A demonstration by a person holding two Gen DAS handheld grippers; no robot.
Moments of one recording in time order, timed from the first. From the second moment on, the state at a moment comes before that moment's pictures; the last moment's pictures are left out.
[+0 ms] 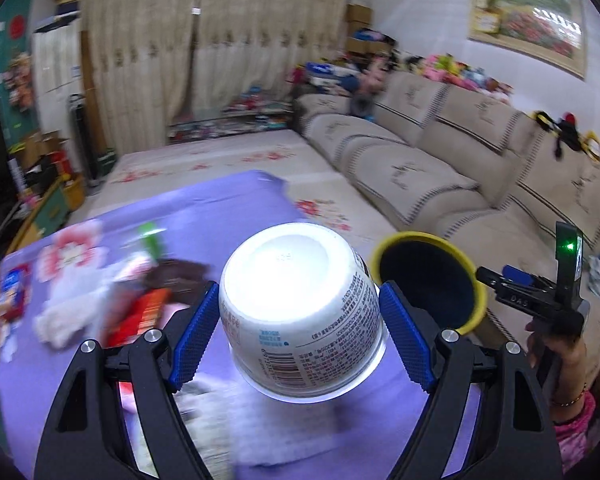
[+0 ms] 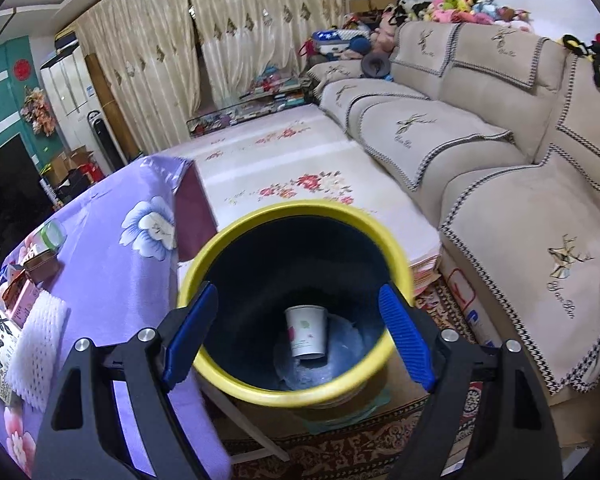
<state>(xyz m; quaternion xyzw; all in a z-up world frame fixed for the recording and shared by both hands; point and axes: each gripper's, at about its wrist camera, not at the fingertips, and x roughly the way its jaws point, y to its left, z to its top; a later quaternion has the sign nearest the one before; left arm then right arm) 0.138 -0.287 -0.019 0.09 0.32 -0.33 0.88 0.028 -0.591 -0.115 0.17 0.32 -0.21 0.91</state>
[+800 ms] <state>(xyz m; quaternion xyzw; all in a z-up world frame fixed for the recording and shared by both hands) 0.145 -0.541 -0.116 0.20 0.39 -0.41 0.80 -0.046 -0.663 -0.135 0.23 0.30 -0.27 0.88</state>
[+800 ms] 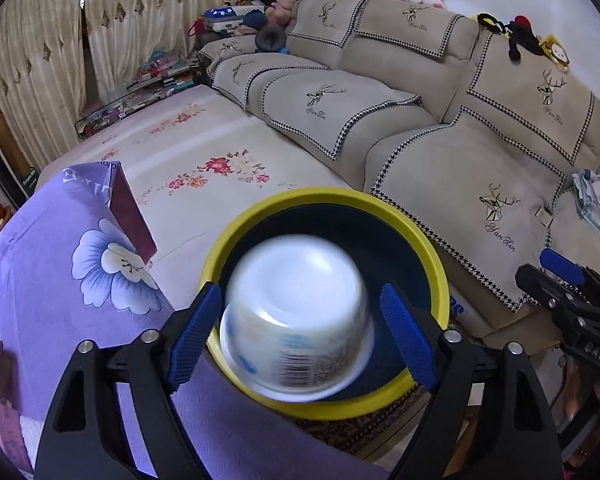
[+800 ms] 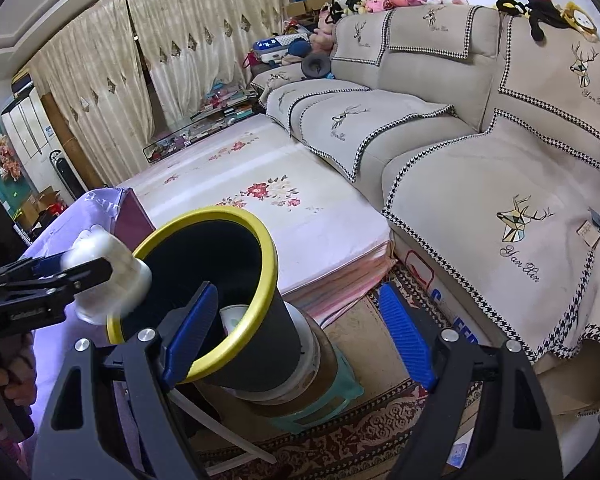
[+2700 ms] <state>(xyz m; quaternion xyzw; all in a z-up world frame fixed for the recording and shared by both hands) 0.090 -0.042 -0.009 -0.02 0.28 -0.11 0.96 0.101 -0.311 -0.139 0.04 0.42 0.03 0.91</state>
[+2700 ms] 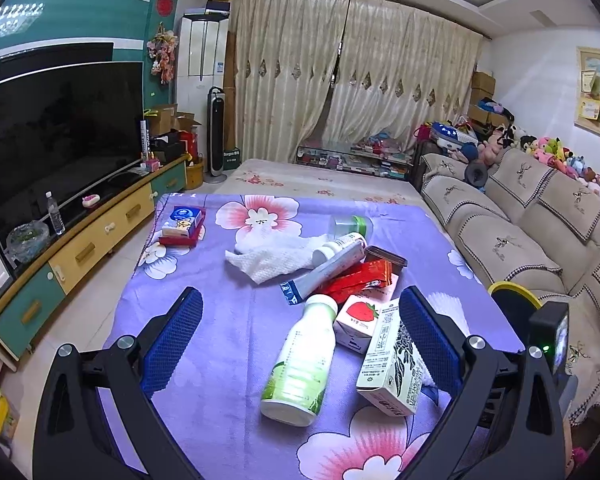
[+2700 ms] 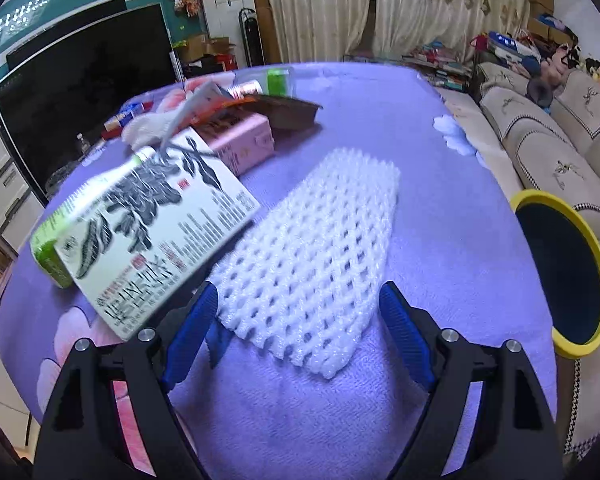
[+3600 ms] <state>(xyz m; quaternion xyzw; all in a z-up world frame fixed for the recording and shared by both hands) 0.089 -0.070 -0.019 0.00 0.29 -0.13 0.95 0.074 -0.382 -0.095 0.08 0.36 -0.01 0.93</state>
